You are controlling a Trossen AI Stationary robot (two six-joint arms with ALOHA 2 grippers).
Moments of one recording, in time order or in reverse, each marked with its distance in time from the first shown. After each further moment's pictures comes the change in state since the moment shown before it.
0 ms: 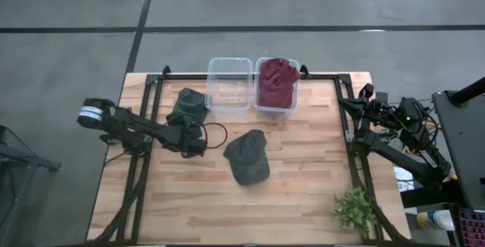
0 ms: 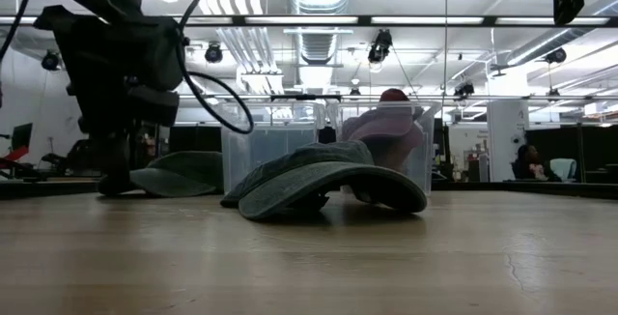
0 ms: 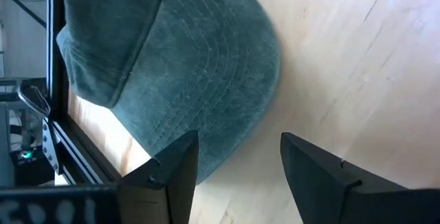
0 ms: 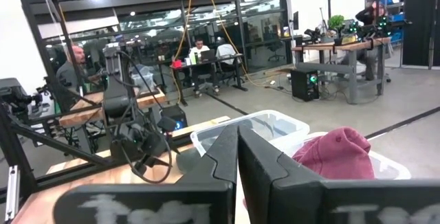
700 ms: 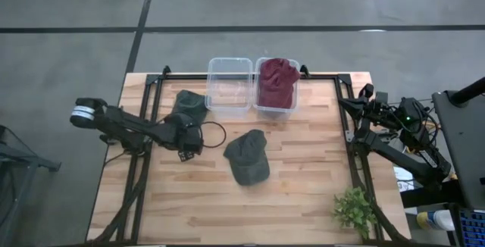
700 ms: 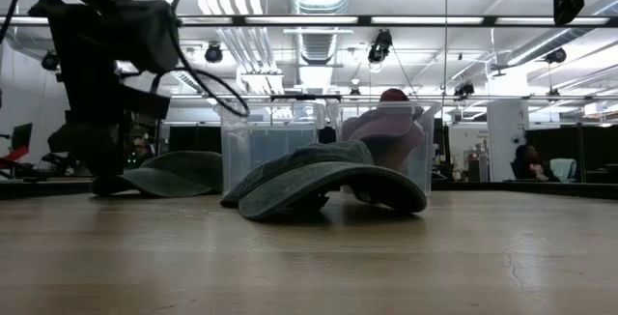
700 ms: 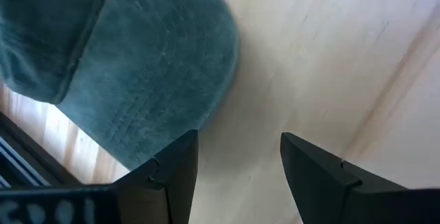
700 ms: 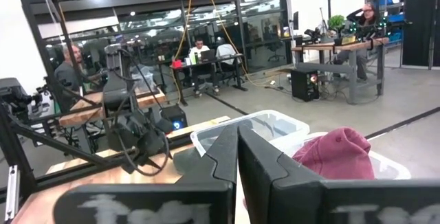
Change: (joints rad) left arm -0.002 -0.093 -0.016 -0.002 0.180 -0.005; right arm 0.000 0.000 0.000 0.000 0.000 0.000
